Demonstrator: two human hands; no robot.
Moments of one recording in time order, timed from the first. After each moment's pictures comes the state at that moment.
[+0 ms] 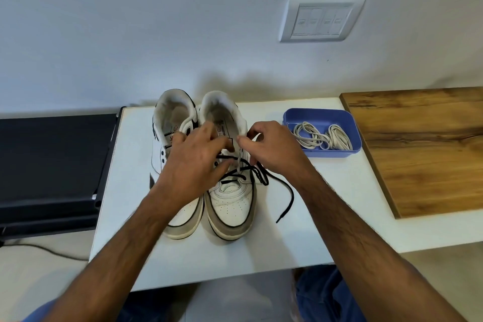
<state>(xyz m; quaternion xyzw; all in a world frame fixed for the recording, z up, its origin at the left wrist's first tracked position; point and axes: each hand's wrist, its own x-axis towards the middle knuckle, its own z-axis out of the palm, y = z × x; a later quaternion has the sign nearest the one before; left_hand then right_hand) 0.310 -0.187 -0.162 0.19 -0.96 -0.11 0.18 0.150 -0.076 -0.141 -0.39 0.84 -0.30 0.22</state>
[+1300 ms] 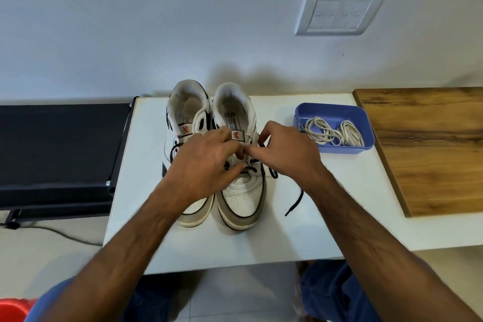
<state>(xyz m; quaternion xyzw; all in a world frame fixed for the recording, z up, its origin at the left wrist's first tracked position) 0.324 -0.181 -0.157 0.11 -0.98 -0.09 0.16 0.165 -0.069 -0.136 -0.41 0.89 -0.13 0.16</state>
